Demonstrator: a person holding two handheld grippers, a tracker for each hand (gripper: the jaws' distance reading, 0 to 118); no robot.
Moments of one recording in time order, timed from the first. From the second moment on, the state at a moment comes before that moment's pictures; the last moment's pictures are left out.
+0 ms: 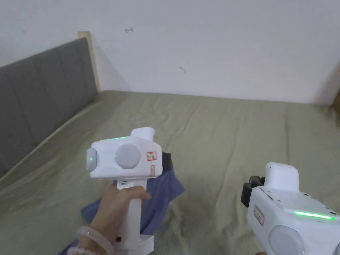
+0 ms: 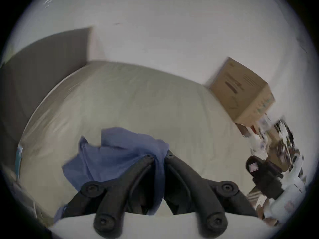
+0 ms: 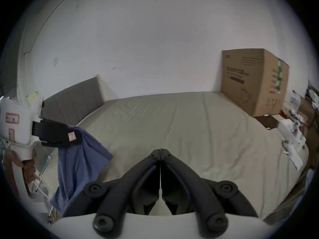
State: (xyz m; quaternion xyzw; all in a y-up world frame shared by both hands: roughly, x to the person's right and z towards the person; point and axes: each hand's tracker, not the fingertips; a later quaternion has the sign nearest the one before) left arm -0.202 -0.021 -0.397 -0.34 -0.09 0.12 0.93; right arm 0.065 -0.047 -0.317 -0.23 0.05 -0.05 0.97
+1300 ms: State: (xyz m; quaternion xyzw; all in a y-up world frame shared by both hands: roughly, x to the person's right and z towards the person) left arm -0.187 -0.166 -0.341 -0.51 -0.02 0.13 0.85; right arm 0.159 -0.101 -0.301 -0.30 -0.03 -0.05 0.95
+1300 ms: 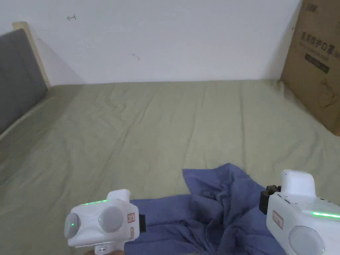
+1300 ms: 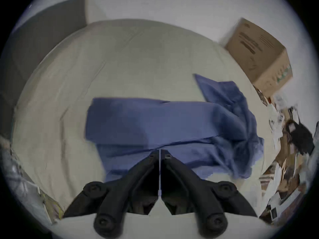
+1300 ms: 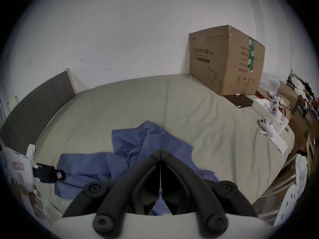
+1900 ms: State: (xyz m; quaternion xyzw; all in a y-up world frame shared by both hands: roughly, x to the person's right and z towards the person) left arm -0.243 -0.209 -0.468 -0.55 0.07 0.07 0.83; right arm 0.150 -0.130 -0.348 -0.35 -0.02 -0.03 0.94
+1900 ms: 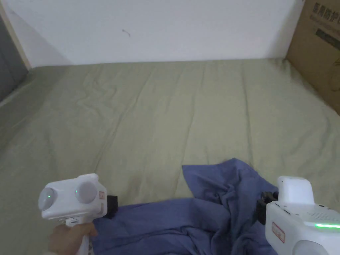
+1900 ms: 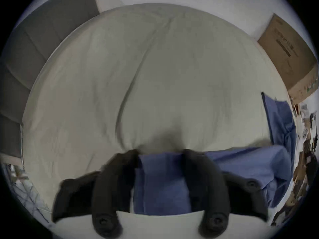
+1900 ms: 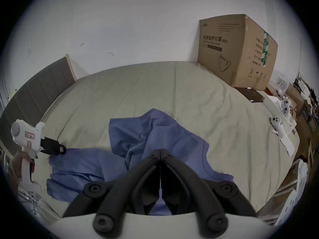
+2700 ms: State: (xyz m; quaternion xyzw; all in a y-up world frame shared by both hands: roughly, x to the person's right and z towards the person) left arm -0.243 -0.151 -0.448 -0.49 0.03 0.07 0.87; right arm 0.215 -0.232 -0.558 -0.55 0.07 0.06 0.83
